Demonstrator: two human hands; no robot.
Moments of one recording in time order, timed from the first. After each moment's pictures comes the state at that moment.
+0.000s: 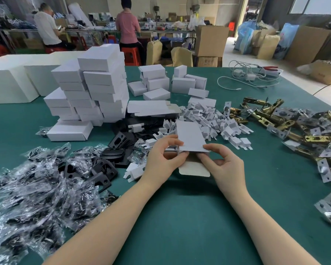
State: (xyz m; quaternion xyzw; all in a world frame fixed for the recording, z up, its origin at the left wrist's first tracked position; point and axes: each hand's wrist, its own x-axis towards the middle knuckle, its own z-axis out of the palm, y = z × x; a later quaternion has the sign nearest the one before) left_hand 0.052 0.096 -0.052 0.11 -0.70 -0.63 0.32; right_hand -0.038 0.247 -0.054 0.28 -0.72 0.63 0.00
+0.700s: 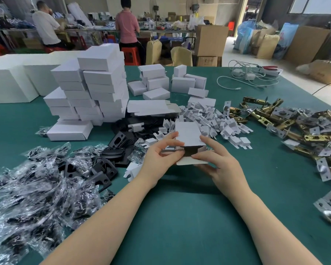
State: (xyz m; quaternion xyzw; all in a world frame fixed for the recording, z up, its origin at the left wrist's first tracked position) left_hand 0.055 0.091 -0.046 0.11 -0.66 -0.69 0.27; right_hand -0.041 0.256 -0.048 0.49 -0.75 0.43 0.11
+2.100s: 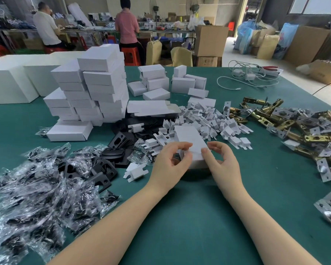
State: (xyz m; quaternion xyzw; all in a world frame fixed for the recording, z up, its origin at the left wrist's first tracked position) left_hand 0.053 0.115 -0.055 0.12 -0.75 -0.57 0.31; right_hand -0.039 0.242 -0.055 0.23 -0.73 0.64 -0.05
